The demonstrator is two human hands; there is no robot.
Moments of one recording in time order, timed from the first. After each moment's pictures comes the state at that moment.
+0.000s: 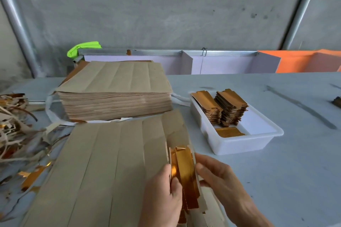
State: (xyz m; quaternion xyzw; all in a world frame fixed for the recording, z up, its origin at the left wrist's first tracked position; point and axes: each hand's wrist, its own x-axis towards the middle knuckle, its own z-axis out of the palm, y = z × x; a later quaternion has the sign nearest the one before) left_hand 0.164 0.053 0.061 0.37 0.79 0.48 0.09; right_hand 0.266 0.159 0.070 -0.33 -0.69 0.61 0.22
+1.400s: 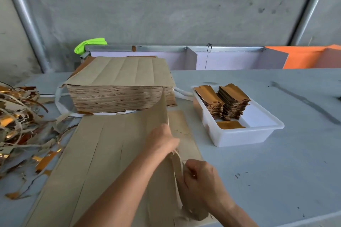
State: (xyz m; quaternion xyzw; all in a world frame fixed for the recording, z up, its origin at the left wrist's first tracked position) left_hand 0.103 0.132 0.081 0.35 0.90 0.24 0.14; right_hand 0.250 0.130 0.051 -0.36 -0.85 0.33 0.21
